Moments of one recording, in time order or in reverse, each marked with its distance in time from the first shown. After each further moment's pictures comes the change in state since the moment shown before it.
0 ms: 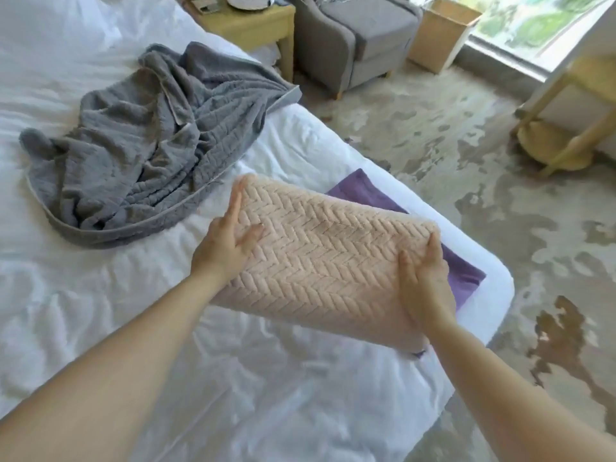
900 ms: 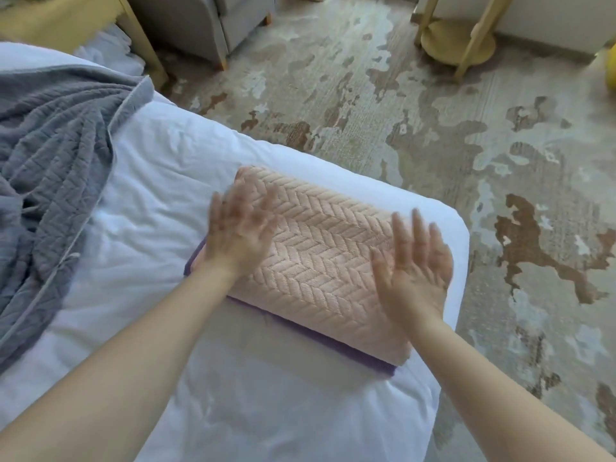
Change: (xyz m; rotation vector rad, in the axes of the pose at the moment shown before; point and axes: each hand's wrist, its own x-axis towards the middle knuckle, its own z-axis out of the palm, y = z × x) left_hand 0.133 0.101 0.189 0.433 -0.131 0.672; right_hand 0.063 0.083 -0.006 -0.328 0.231 0.054
